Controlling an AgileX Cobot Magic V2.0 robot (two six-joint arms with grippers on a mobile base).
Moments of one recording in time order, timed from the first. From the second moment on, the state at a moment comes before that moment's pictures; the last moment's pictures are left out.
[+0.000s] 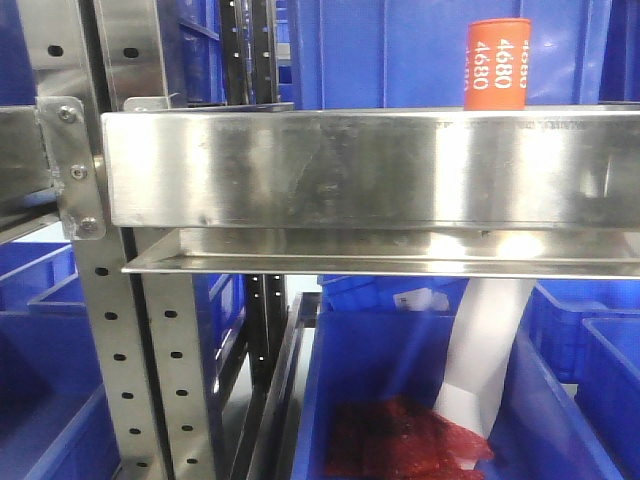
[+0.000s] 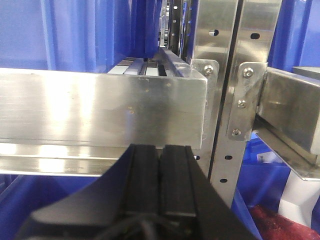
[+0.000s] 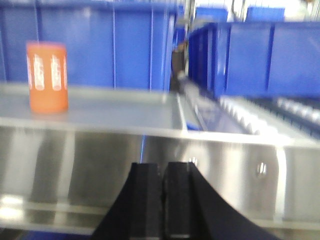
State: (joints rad) left arm -0.12 -0.01 0.03 -0.07 0.07 0.03; right arm -0.05 -0.01 0.03 0.04 -0.02 -0.03
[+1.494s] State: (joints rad) left arm -0.12 -0.01 0.03 -0.07 0.07 0.03; right arm 0.32 1.32 -0.68 0.06 -0.32 0.05
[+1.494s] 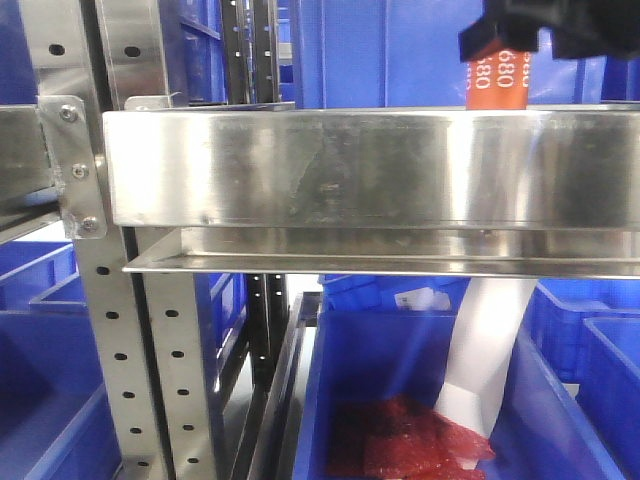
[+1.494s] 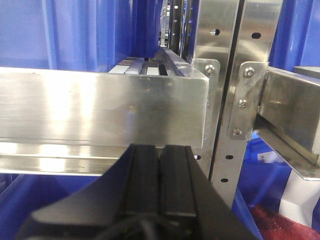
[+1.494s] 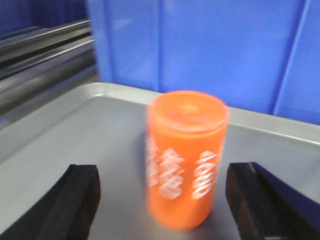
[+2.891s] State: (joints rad) left arm -0.12 -0.01 0.03 -0.07 0.07 0.03; right arm 0.11 1.23 -0.76 -0.07 -0.08 0.07
